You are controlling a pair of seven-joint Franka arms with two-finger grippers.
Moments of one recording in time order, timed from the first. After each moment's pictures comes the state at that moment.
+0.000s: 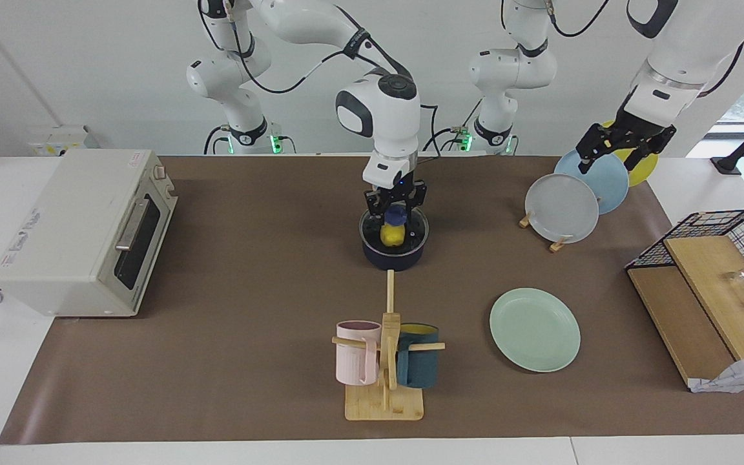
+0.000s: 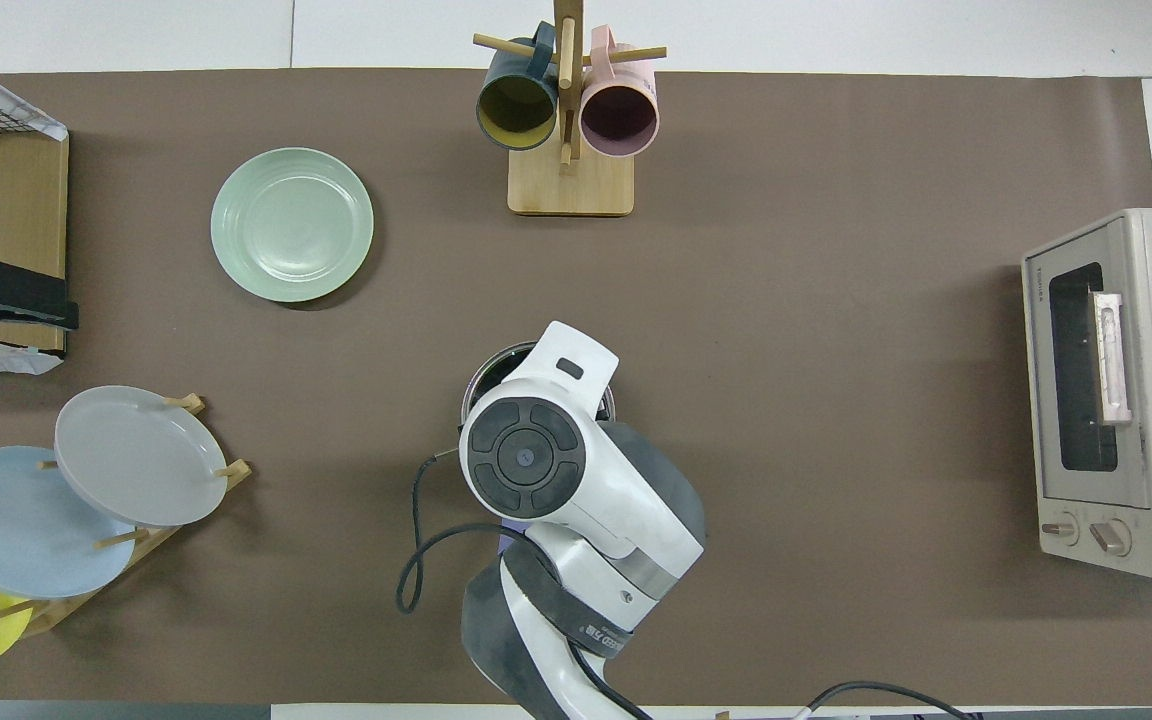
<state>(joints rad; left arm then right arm) -0.10 -0.05 0.03 -1.60 -0.01 1.55 -0.07 0.76 0.27 -0.01 -1.81 -0.06 2.20 0.56</state>
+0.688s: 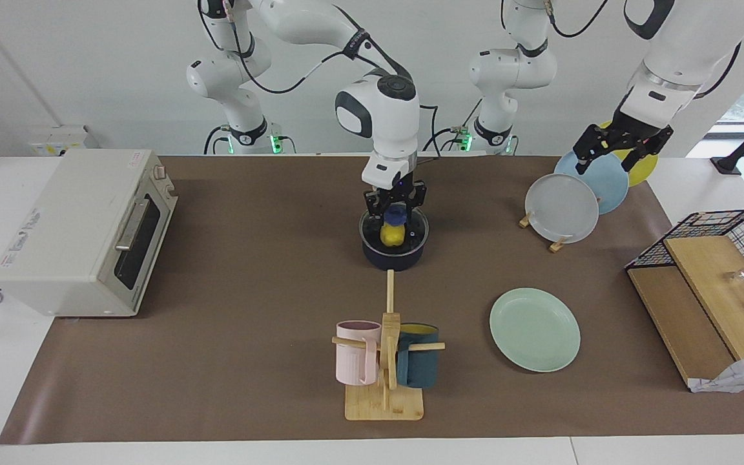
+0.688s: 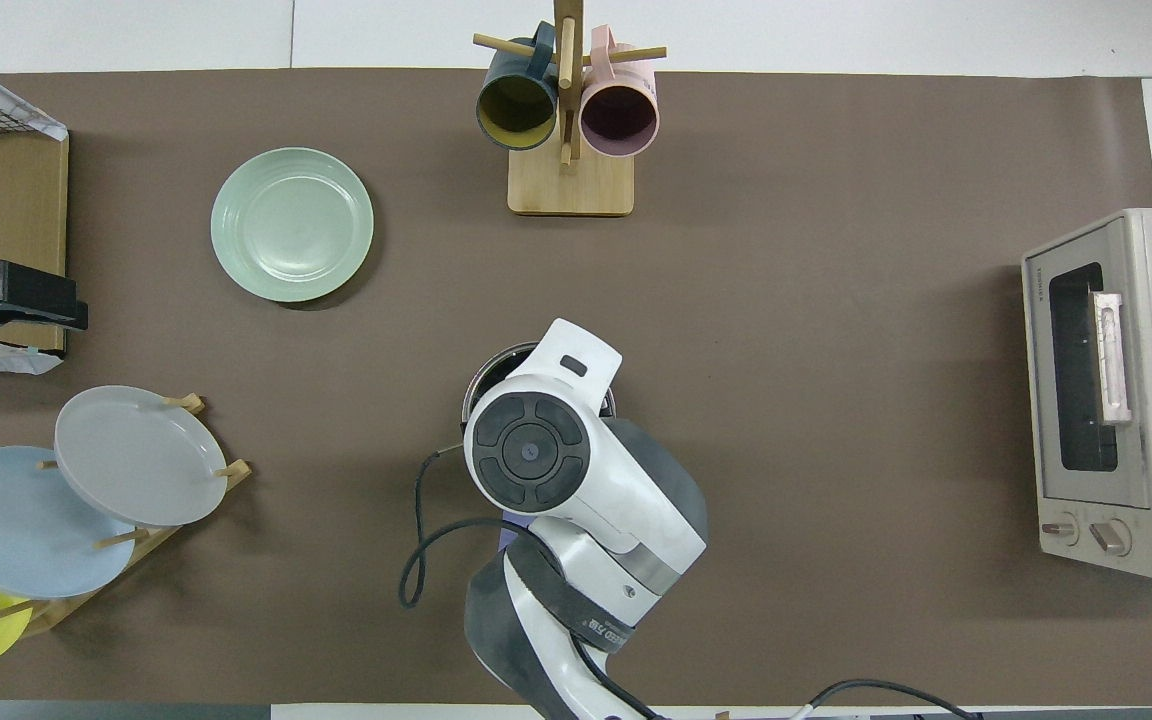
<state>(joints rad) -0.10 -0.05 0.02 -1.60 -0.01 1.55 -0.08 0.75 0.28 -0.01 -1.82 -0.06 2.20 0.56</state>
